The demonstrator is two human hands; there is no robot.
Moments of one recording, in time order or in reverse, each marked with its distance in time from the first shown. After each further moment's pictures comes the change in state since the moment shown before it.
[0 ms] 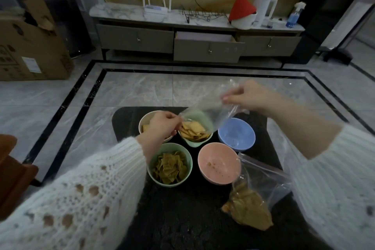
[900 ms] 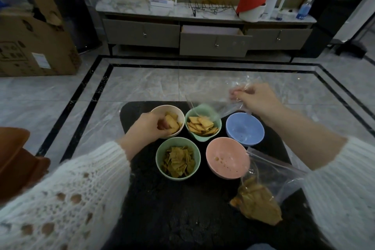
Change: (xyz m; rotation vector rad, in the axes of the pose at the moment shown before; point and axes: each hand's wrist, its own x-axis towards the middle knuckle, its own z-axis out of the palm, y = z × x) left_hand -0.004 -0.031 -0.065 0.845 -0.020 0.396; right_hand -0.005 0.018 0.039 0.472 0.232 0.070
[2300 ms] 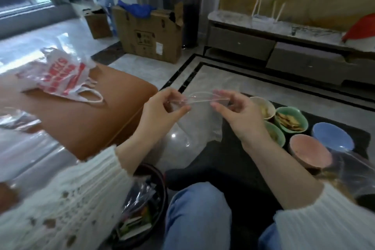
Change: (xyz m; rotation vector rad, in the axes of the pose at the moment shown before) left_hand -0.337 -0.028 -0.139 -0.457 0.682 -0.216; right_hand -0.274 -0.129 0.190 0.232 -0.394 -0.380
